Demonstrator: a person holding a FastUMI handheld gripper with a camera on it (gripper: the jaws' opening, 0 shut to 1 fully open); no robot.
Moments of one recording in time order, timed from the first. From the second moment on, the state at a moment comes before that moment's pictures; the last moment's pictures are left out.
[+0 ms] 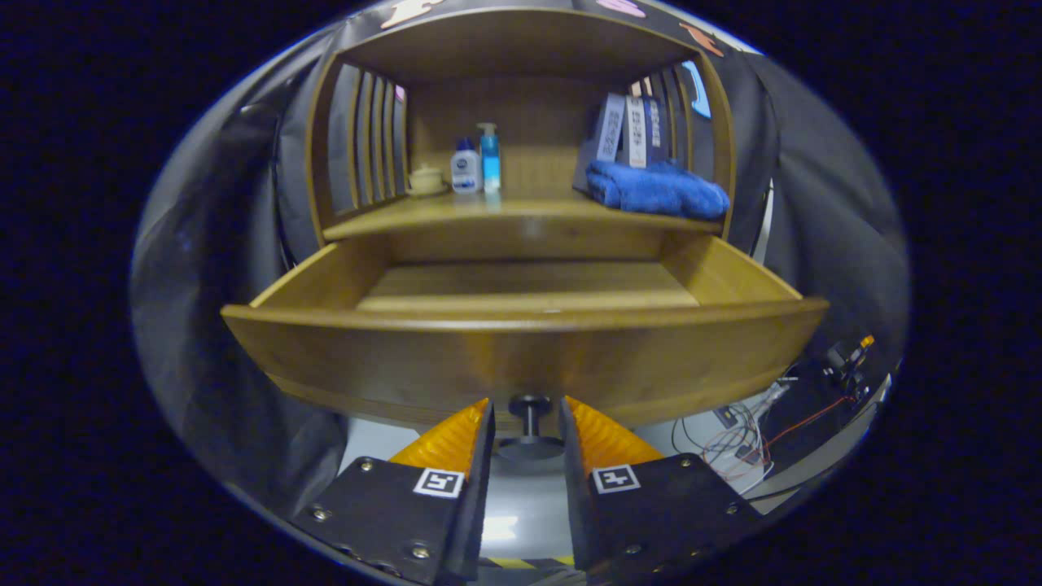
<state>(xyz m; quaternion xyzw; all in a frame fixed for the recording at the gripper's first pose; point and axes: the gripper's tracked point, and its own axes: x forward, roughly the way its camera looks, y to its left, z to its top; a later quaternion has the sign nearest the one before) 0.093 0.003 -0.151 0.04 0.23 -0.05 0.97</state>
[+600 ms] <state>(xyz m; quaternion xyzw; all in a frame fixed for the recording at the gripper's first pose) 0.196 -0.012 -0.125 0.03 0.34 -0.07 0.94</state>
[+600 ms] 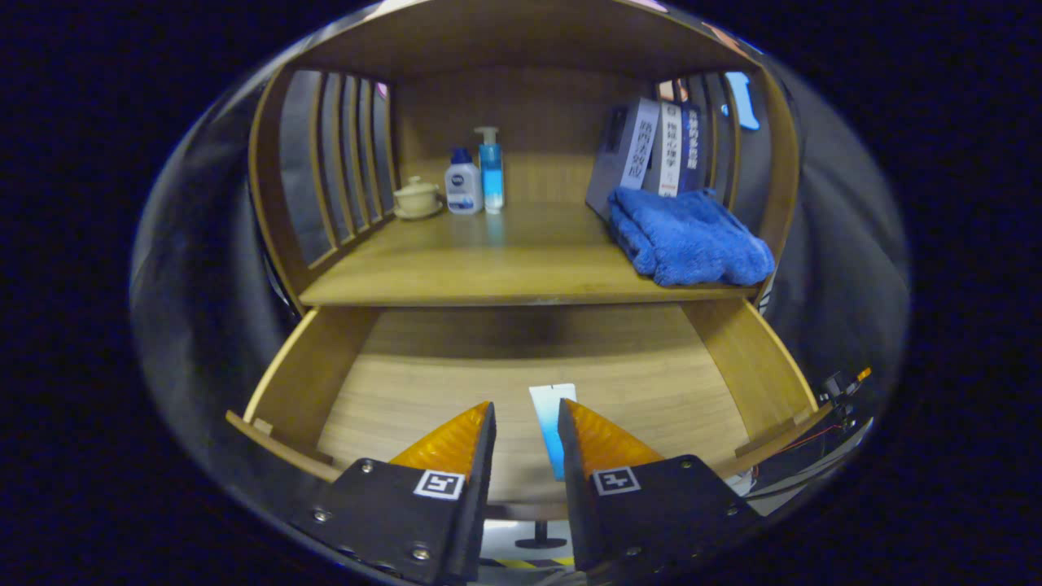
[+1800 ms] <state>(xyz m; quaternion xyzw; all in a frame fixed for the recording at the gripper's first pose) 0.196 -0.041 -0.218 -0.02 0.55 -0.07 0.83</state>
